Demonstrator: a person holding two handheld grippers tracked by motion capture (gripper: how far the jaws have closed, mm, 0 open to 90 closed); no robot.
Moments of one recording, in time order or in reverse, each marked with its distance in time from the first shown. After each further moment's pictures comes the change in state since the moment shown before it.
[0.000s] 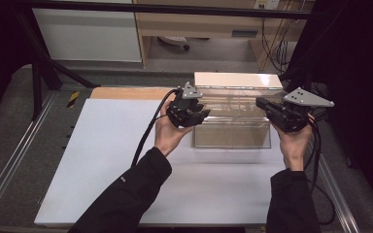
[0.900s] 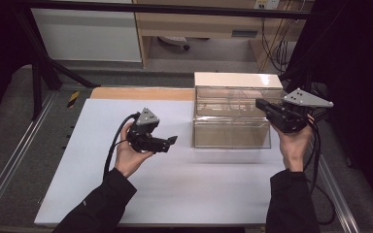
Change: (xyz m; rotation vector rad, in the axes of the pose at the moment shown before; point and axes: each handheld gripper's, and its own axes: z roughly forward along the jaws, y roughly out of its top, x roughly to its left) left arm 0.033 -0.098 -0.052 0.031 0.043 -0.068; right arm 0.001 -0.001 0.000 0.015 0.000 0.009
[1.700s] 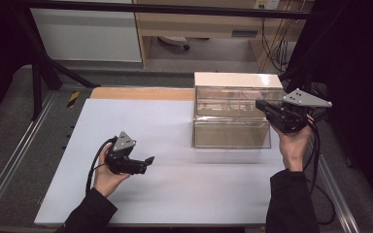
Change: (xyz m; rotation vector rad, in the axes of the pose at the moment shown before) left arm 0.023 -0.092 -0.021 0.041 0.067 -0.031; right arm -0.001 -0.002 0.001 0.013 -0.006 0.002
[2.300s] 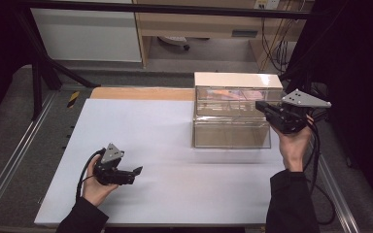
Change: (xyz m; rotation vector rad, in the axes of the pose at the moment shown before) left arm 0.012 -0.044 -0.012 0.035 0.028 -0.020; right arm 0.001 -0.002 0.000 0.014 -0.002 -0.002
